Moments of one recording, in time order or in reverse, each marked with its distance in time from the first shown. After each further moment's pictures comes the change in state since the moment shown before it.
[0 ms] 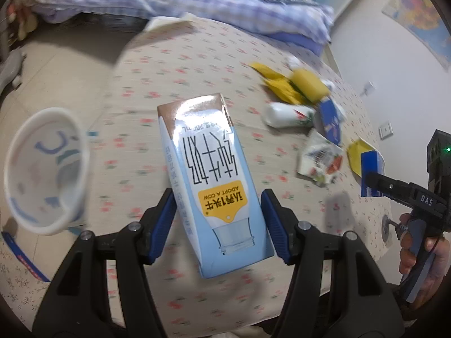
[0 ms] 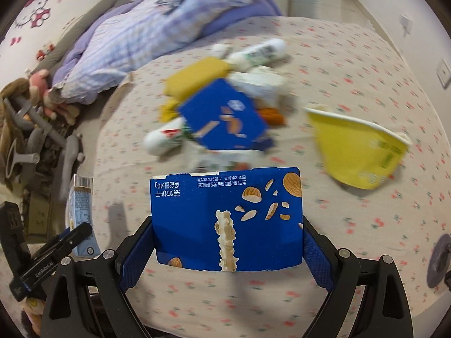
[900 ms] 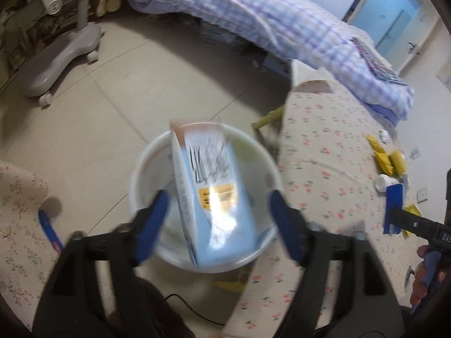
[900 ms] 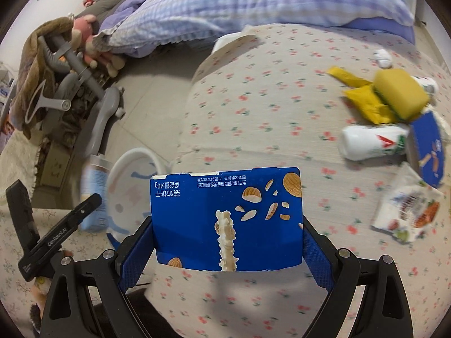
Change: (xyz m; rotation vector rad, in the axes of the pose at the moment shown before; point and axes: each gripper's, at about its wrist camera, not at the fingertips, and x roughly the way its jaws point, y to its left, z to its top) left arm -0.039 0.185 0.007 -0.248 -0.124 0.206; right arm 0.081 0.218 0.001 -0.229 0.105 0.118
